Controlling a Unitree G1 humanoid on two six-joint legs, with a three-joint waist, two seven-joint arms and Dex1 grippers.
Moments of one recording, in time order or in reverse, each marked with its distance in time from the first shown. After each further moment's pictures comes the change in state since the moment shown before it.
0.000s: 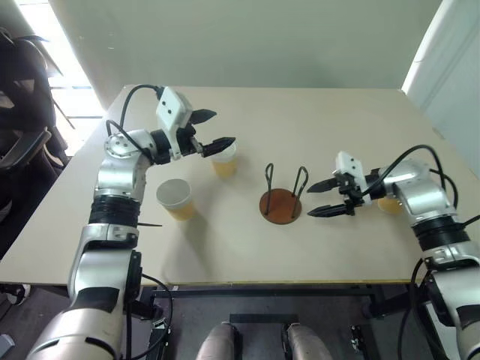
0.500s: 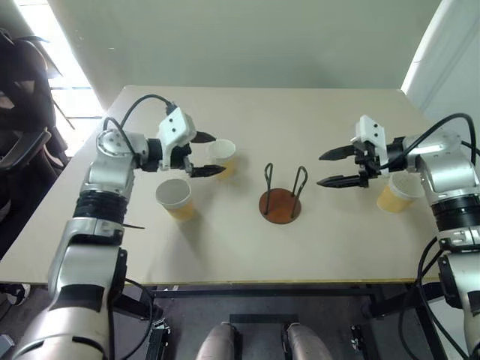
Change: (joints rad) left arm -0.065 0.120 -0.158 0.161 0.144 -0.150 -0.236; right arm -0.129 -0.035 -0.049 0.005 0.006 -0.015 -0.032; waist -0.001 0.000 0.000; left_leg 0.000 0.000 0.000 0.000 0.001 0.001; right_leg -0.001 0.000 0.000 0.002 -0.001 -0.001
